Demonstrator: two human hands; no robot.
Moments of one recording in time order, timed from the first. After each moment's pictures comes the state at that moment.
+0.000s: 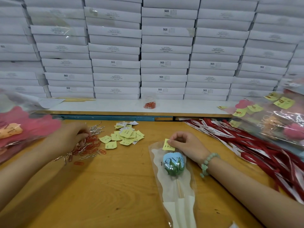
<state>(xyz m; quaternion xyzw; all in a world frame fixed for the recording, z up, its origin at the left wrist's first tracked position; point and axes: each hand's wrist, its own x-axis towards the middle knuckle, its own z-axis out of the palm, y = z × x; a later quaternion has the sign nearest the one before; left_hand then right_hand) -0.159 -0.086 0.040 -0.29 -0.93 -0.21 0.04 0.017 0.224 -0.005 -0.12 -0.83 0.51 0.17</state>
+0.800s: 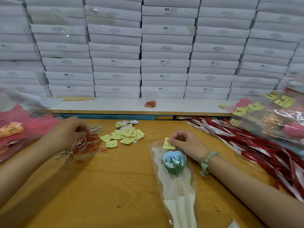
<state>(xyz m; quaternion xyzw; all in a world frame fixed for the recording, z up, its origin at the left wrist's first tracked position) -0.161 -0.089 0.044 -0.32 -0.92 -0.23 0.07 0.018 0.223 -0.004 -0.12 -0.84 0.50 0.17</state>
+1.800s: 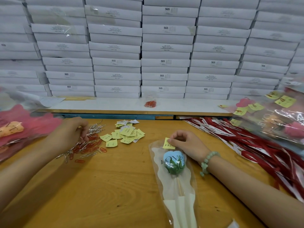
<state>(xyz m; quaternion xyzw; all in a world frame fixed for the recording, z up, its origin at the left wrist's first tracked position) -0.171 -0.087 0.030 -0.32 -0.89 -0.31 0.08 0.018 0.222 -0.003 -0.11 -0.84 0.50 0.16</state>
